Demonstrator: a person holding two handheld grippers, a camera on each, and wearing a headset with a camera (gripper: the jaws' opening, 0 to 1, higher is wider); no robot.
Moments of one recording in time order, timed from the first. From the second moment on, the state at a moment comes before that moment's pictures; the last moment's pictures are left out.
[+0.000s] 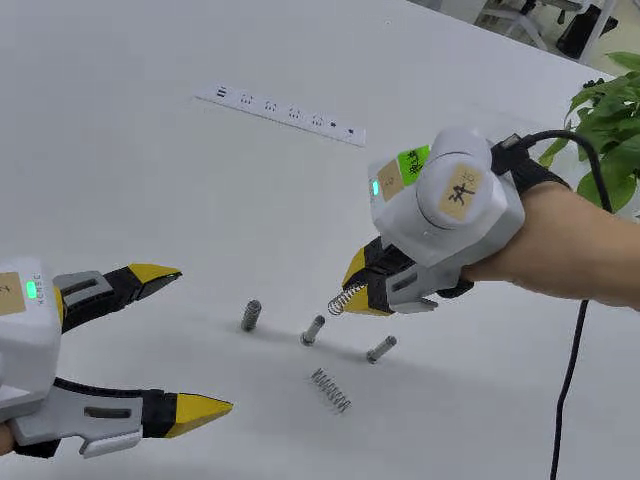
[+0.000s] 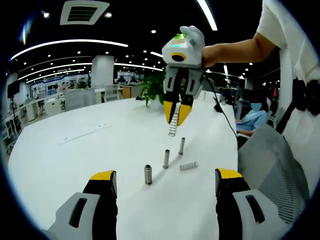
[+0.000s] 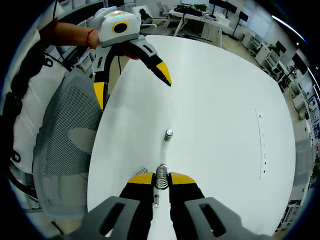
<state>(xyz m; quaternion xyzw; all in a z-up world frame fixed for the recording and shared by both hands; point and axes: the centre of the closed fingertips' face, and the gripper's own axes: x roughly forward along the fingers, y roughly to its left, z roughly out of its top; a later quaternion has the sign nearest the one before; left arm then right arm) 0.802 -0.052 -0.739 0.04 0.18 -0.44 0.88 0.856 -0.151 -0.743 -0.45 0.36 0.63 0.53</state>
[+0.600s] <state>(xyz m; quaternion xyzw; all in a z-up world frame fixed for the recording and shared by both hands) 0.804 -0.051 -0.744 0.01 0.18 -0.44 0.88 0.858 -0.148 -0.773 -0.45 0.38 0.62 0.51</state>
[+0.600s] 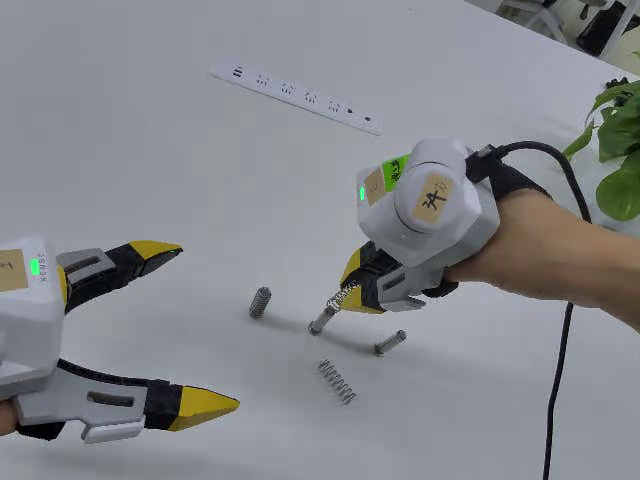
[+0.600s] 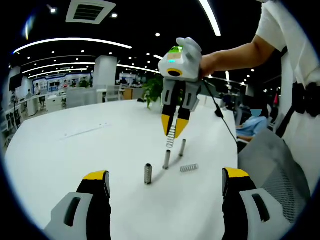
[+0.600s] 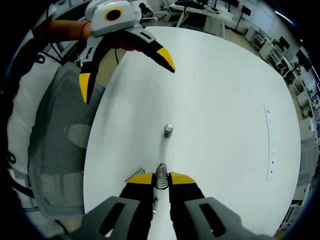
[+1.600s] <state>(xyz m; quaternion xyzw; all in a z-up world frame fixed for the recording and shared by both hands) 0.800 -0.056 -0.753 0.00 0.19 -0.45 0.87 0.859 -0.147 -0.798 -0.47 0.39 0.62 0.49</state>
